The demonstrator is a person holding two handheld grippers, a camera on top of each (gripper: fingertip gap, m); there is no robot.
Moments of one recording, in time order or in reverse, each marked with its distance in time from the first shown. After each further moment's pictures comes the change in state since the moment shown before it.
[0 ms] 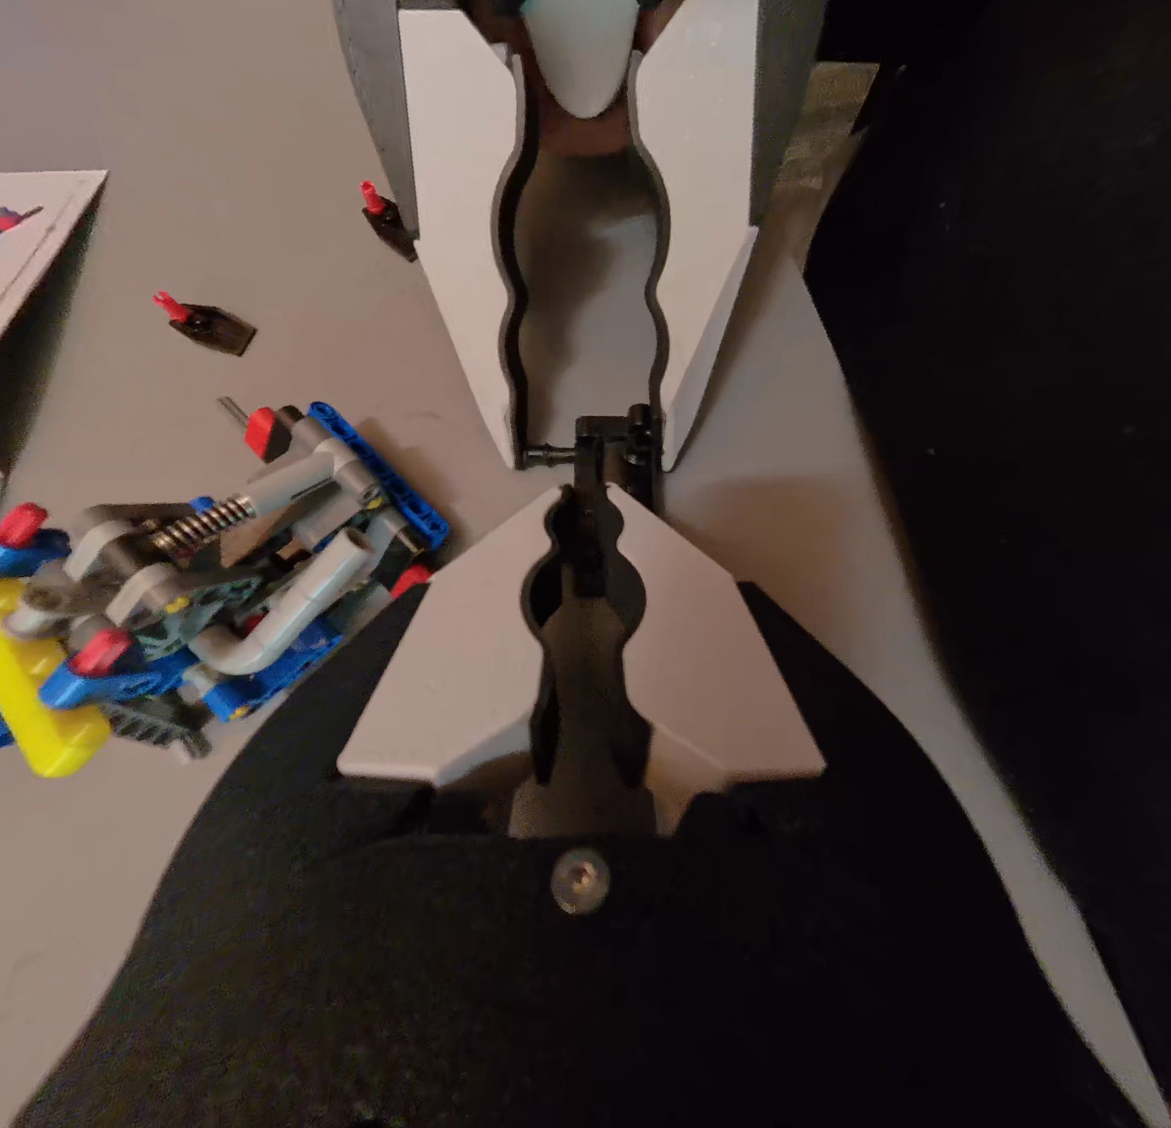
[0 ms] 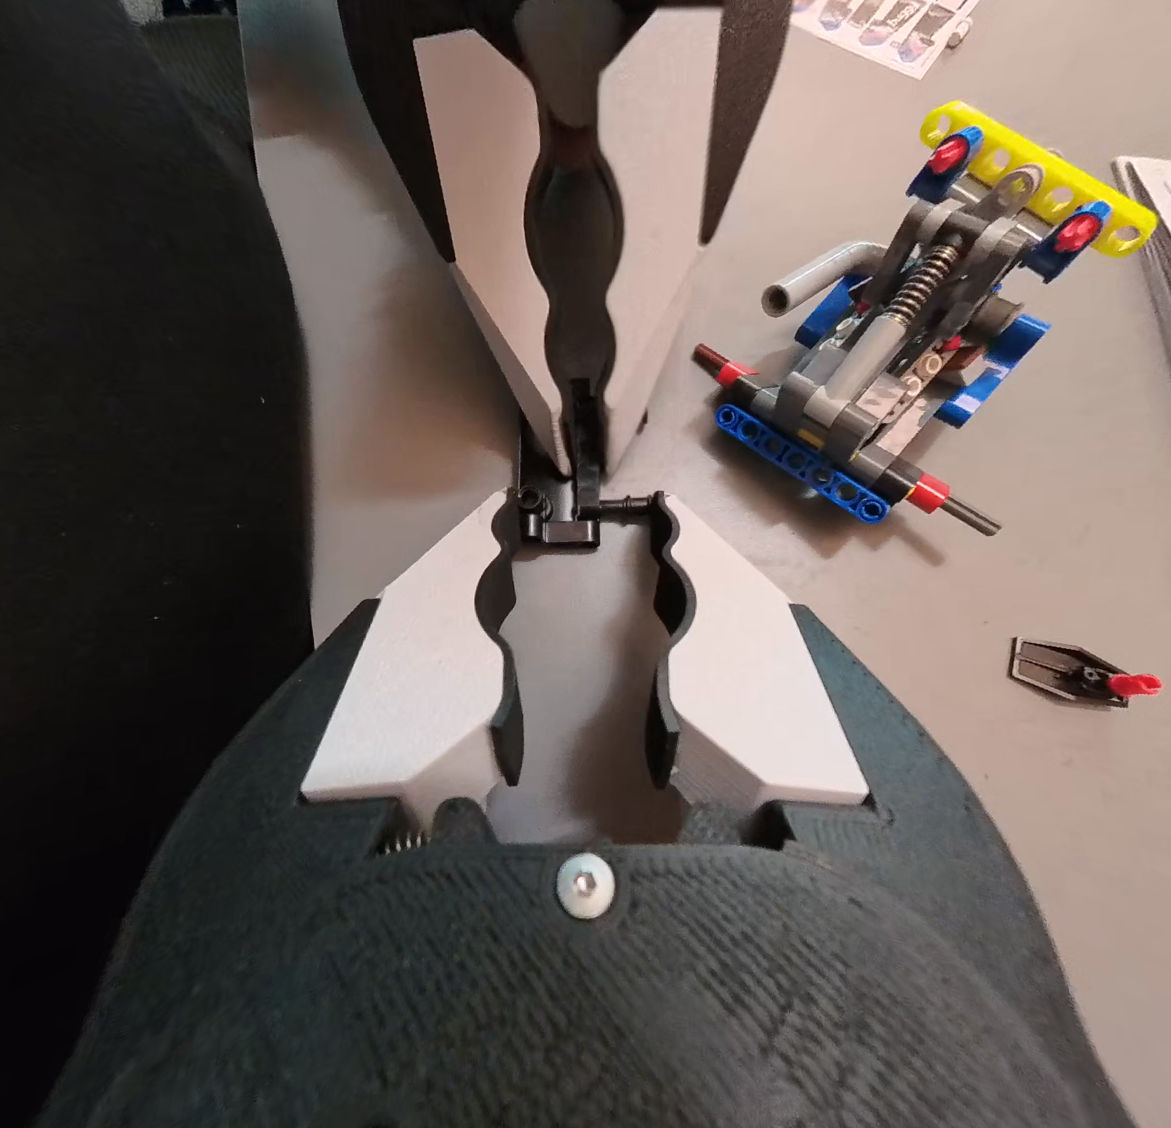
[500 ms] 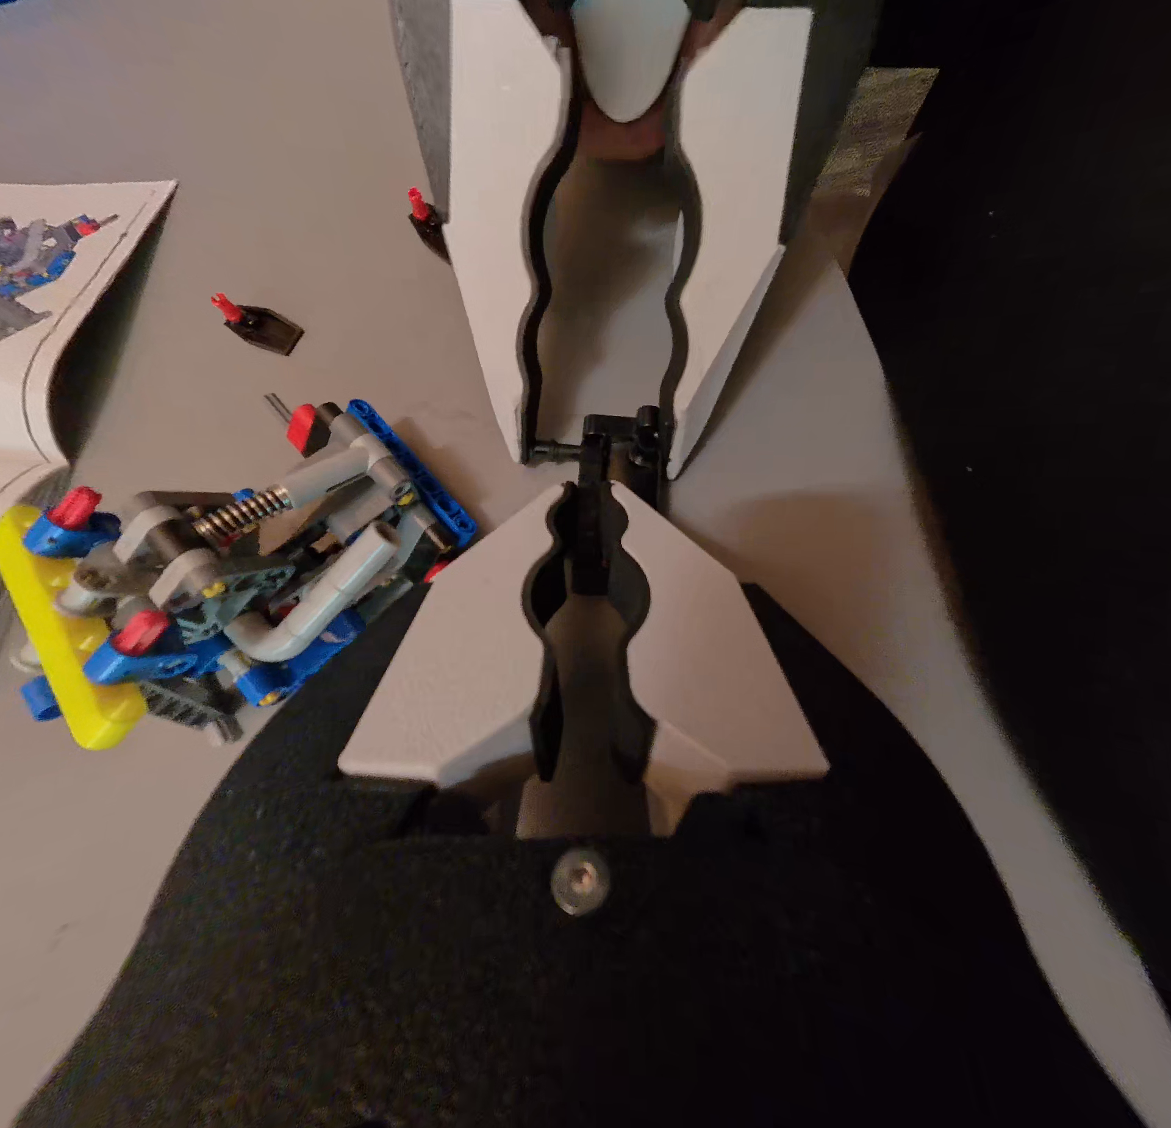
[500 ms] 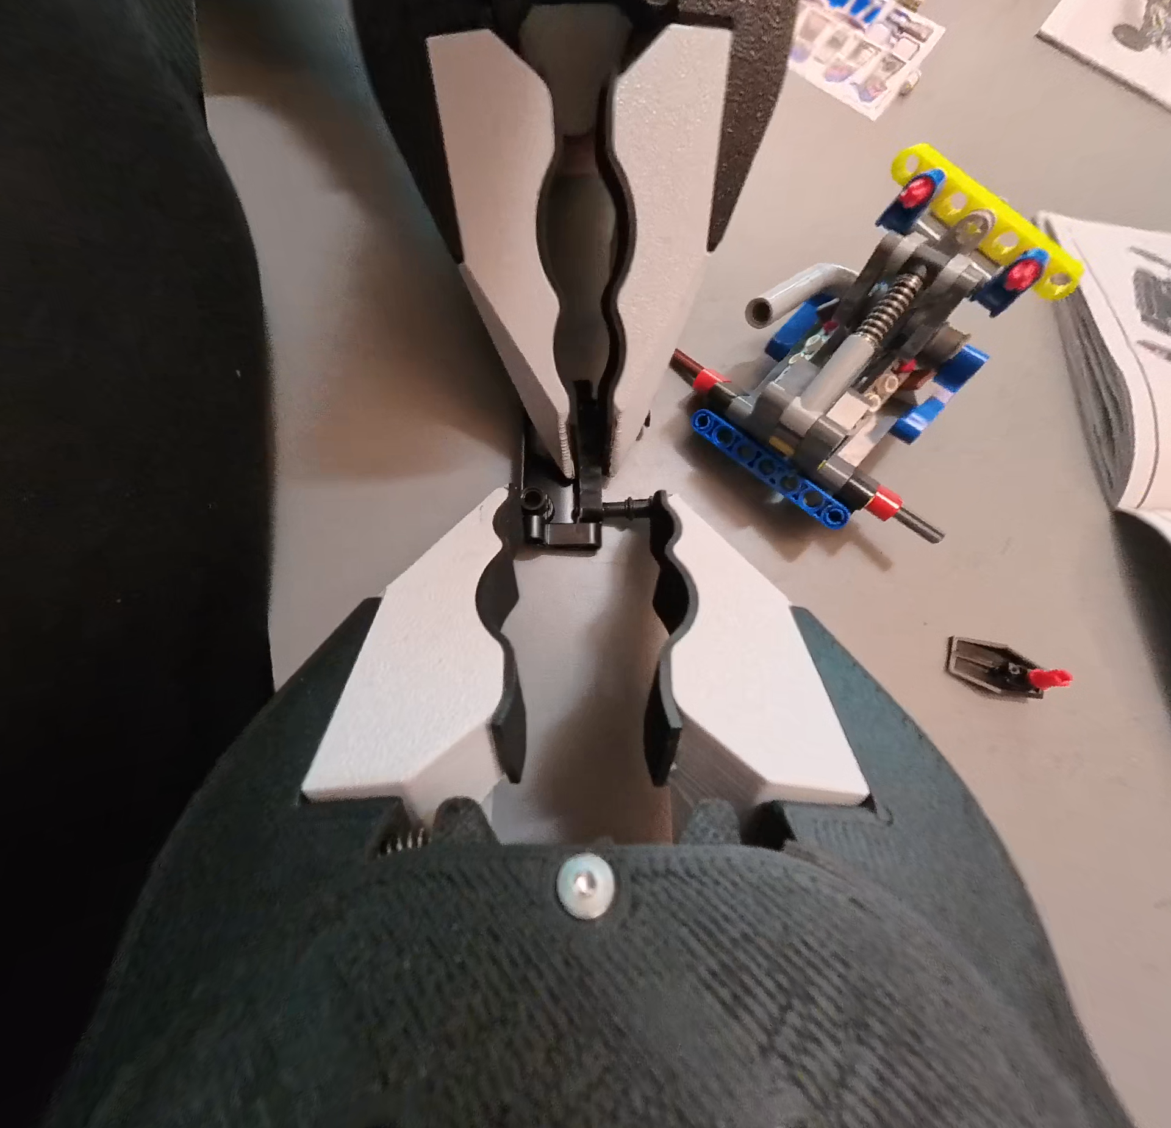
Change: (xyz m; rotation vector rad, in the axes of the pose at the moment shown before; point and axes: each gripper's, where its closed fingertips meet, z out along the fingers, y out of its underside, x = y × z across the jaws) left arm -0.008 0.000 0.002 0.017 -0.071 0.004; right arm 0.008 0.001 -0.001 -0.001 0.082 -0.087
